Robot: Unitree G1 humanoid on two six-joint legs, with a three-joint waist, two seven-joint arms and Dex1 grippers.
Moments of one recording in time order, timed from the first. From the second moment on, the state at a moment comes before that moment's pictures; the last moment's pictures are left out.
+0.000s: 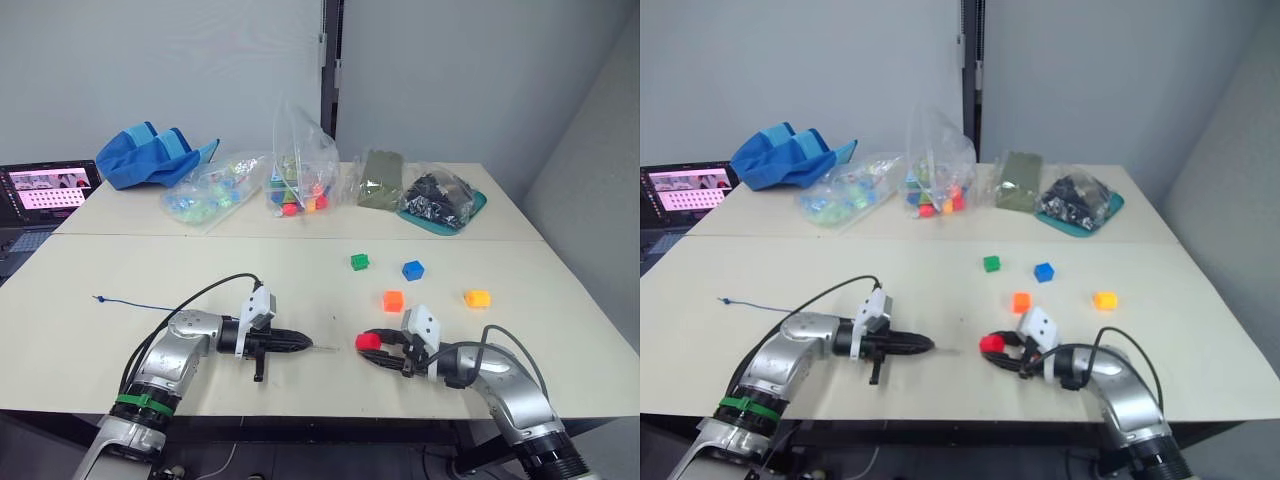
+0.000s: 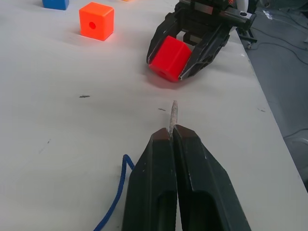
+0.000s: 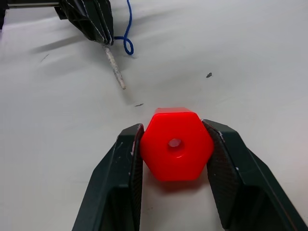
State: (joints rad) left arm -0.50 0.52 -0.16 0.25 -0.31 0.24 -1.33; right arm -0.27 -0.51 0.12 0.02 0.26 0.19 1.01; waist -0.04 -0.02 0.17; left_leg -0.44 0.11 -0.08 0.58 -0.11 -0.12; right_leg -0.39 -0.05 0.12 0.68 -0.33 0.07
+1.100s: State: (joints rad) left arm -0.54 0.52 -0.18 0.30 -0.31 0.22 -1.36; right arm -0.43 -0.67 0.27 -0.55 0.34 1.19 0.59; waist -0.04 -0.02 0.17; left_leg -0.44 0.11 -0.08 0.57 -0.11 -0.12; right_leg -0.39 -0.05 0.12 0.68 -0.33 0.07
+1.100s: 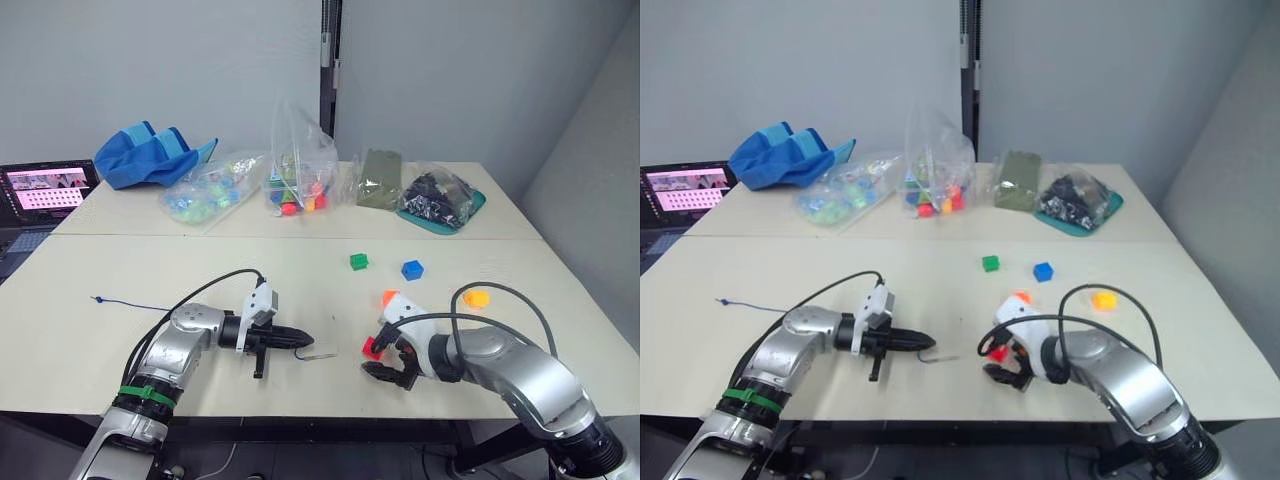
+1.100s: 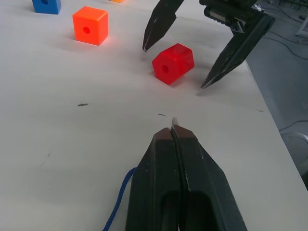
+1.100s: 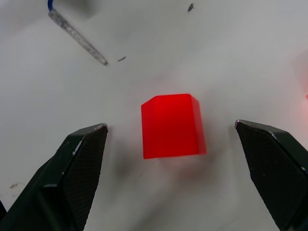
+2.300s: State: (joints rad) left arm -0.54 0.55 -0.25 0.33 -0.16 0.03 -1.39; right arm -0.45 -0.80 0.32 -0.50 0.31 1.07 0.72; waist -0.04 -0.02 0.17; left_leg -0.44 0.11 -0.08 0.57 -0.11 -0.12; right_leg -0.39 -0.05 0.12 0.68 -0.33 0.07
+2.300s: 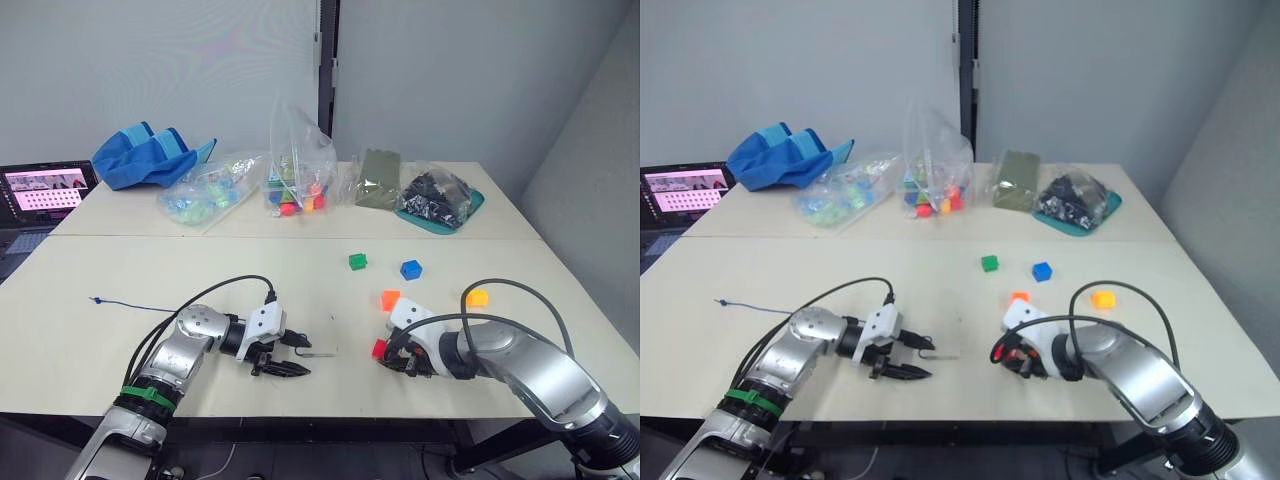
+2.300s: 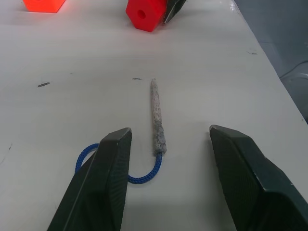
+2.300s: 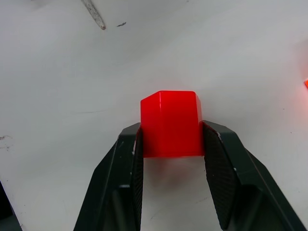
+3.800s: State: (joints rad) left arm -0.66 0.55 -0.31 0.43 -0.08 -0.10 -1.45; right arm -0.41 -0.80 0.34 -0.47 0.23 0.90 0.78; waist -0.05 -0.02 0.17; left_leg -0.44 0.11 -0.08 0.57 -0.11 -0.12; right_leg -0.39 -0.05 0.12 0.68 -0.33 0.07
